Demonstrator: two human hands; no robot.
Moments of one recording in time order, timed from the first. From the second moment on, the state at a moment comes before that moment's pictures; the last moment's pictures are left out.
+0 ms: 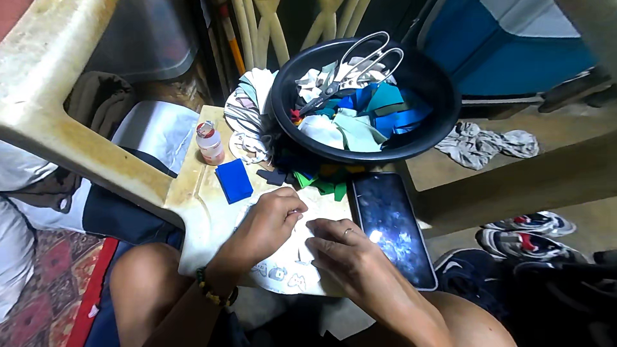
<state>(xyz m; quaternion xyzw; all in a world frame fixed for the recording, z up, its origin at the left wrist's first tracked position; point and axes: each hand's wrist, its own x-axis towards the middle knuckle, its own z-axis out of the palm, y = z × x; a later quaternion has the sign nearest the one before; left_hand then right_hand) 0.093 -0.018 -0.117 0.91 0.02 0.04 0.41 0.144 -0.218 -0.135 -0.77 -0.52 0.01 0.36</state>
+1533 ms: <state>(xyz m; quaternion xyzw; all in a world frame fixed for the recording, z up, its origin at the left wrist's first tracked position) 0.117 -0.018 -0.079 0.94 0.08 -0.16 0.30 0.147 -0.210 -0.127 -0.79 -0.49 0.09 0.37</state>
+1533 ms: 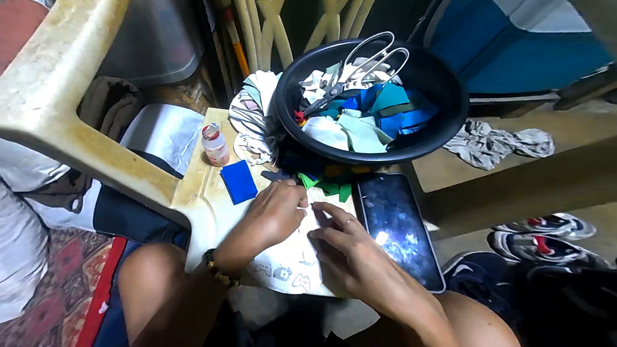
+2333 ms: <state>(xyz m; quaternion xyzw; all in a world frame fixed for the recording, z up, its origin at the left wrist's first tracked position) 0.107 0.011 -0.106 0.85 -0.02 -0.04 0.53 0.149 -0.204 -0.127 -0.76 -0.47 0.09 0.43</state>
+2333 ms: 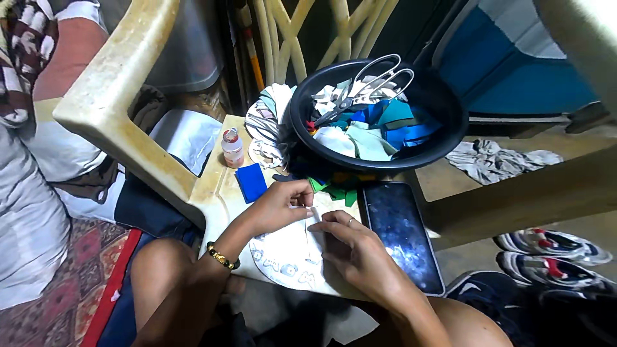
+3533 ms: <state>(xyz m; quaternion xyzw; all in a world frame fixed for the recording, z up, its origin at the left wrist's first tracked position) 0.033 -0.032 -0.113 0.69 0.07 0.23 0.69 0.155 -0.211 -0.120 -0.59 -0.48 0.17 0.62</state>
